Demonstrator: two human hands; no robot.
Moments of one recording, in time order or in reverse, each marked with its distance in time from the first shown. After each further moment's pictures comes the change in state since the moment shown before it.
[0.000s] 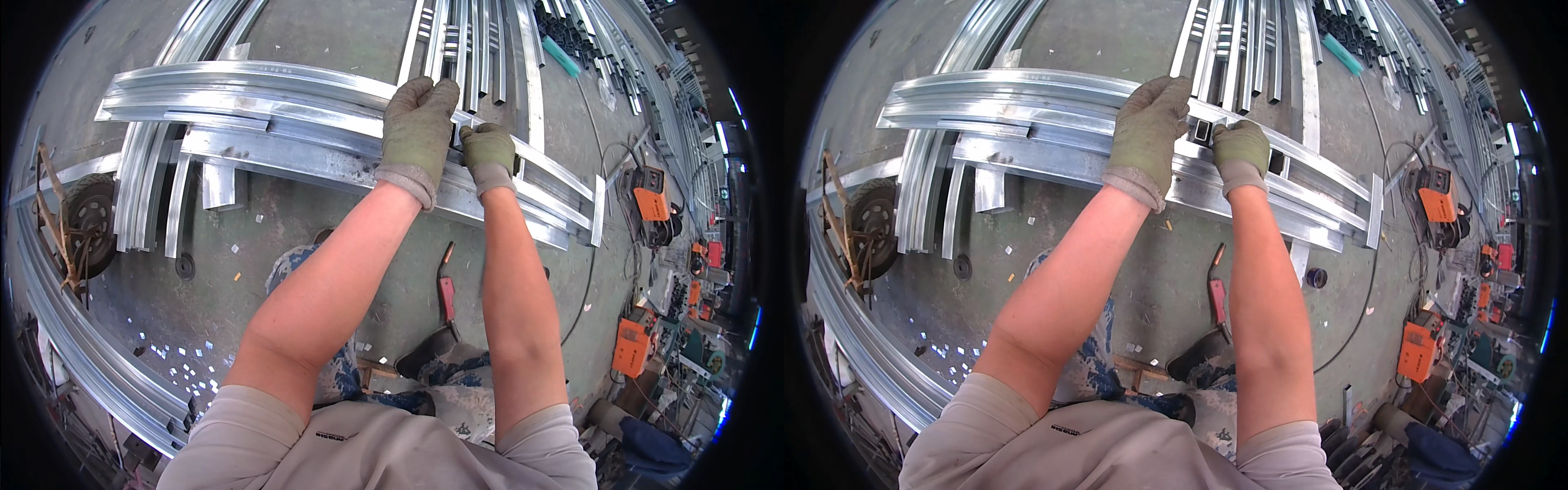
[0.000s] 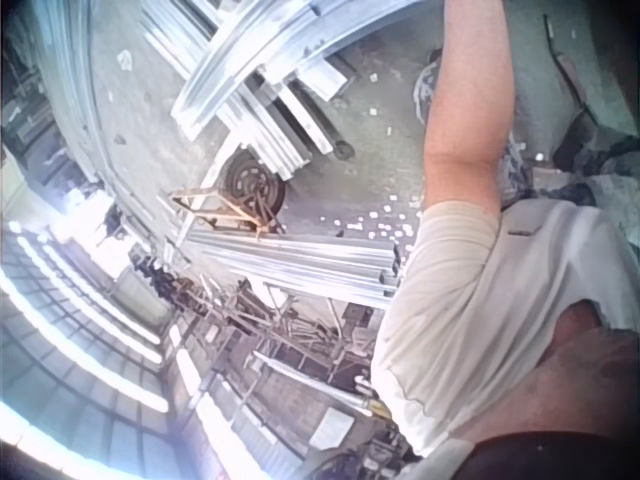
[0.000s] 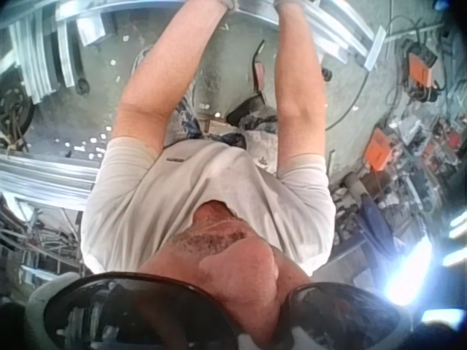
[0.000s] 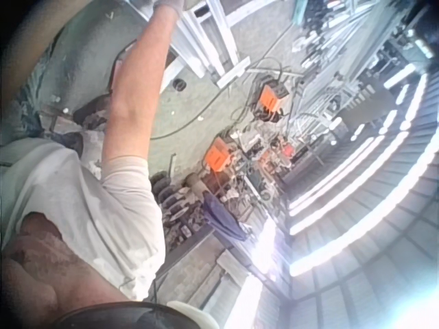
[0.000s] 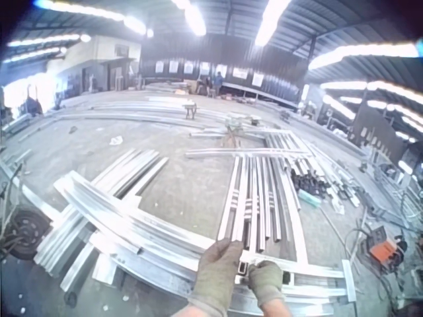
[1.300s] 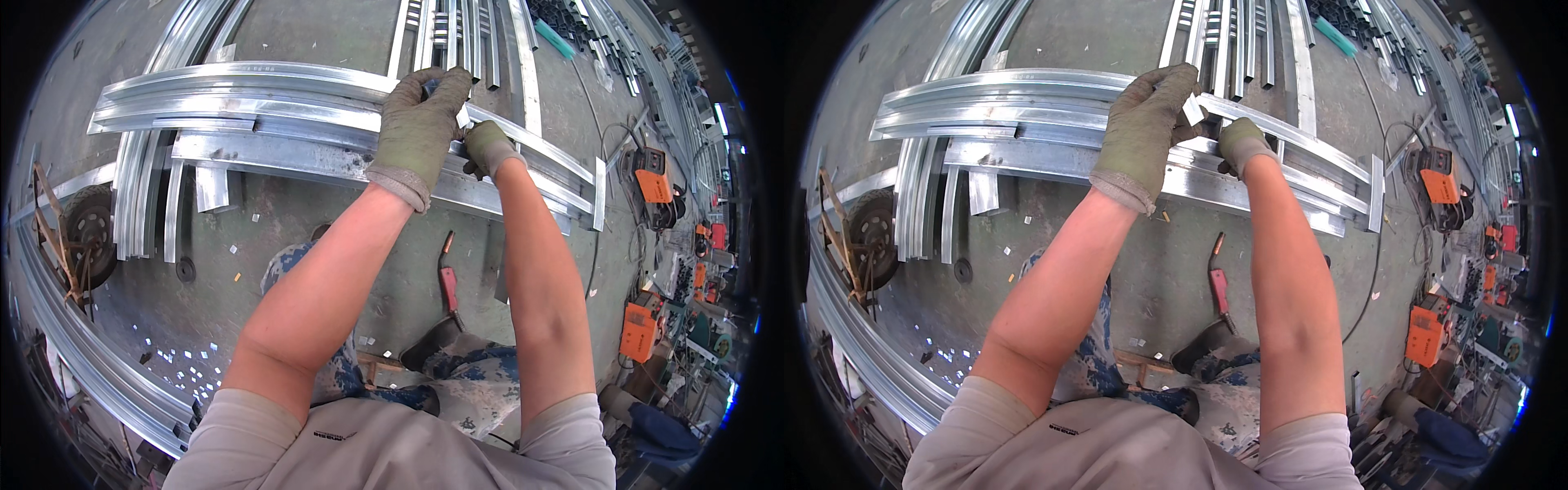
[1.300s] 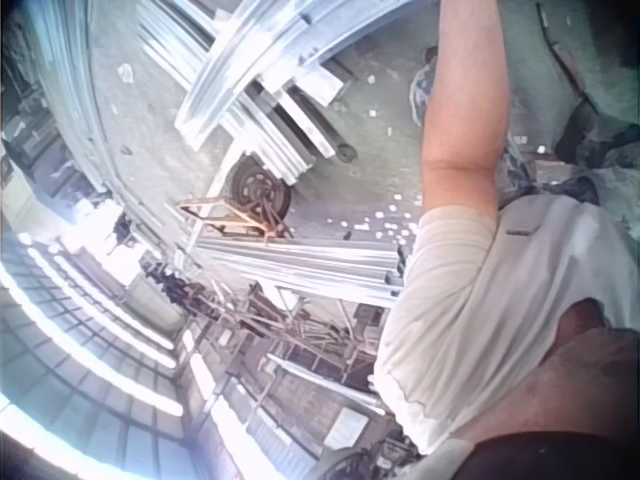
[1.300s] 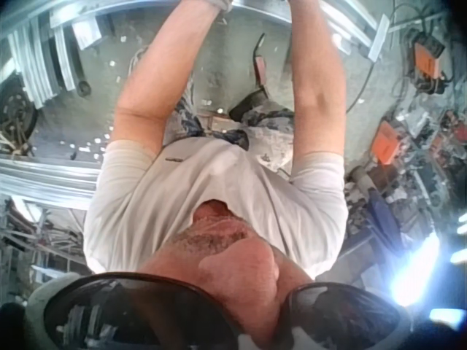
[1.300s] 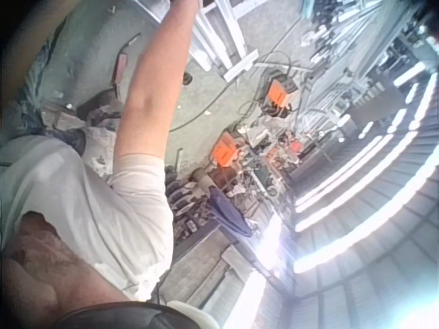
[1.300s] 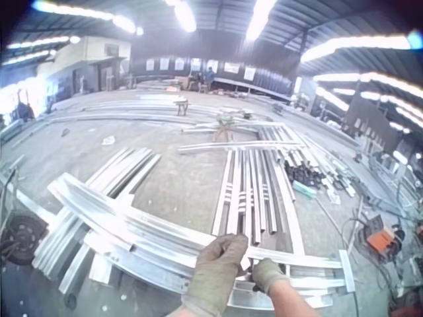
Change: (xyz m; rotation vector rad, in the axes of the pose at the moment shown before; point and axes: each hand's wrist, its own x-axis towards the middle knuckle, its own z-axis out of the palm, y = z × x) left_hand -0.019 0.005 0.011 0.077 -0.165 -0.024; right_hand 0.046 0.042 0.011 -0.168 -0.656 0.054
